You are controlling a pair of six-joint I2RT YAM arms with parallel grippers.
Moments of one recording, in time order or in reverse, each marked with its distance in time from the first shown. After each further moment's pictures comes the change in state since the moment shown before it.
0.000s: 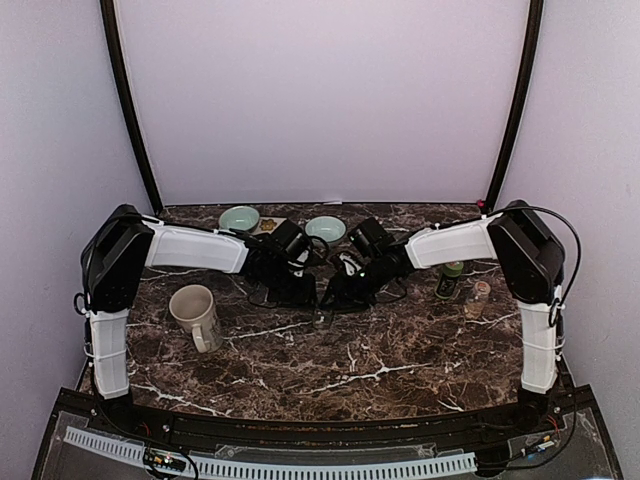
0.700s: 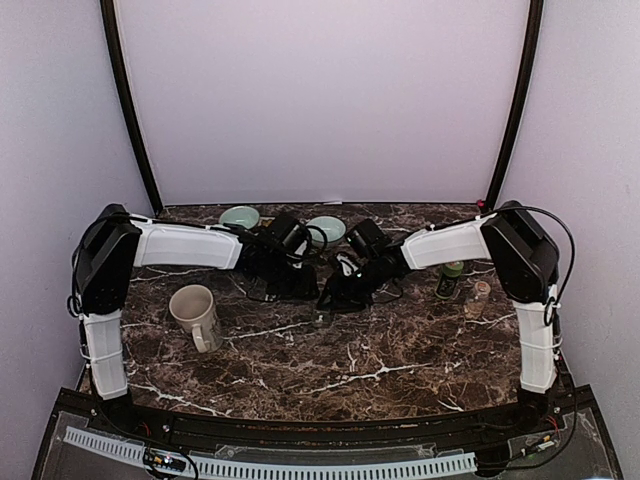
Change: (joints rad) left arm -0.002 -0.045 0.000 0.002 -0.043 0.000; right arm 0.002 0.034 0.021 0.021 -0.001 0.008
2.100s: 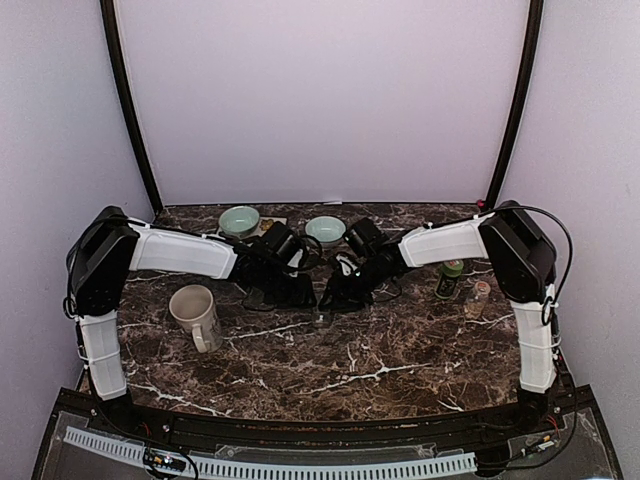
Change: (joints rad) left arm -0.004 -0.042 -0.114 0.103 0.041 -0.027; right arm 0.001 0.022 0.042 -0.060 0.022 0.000
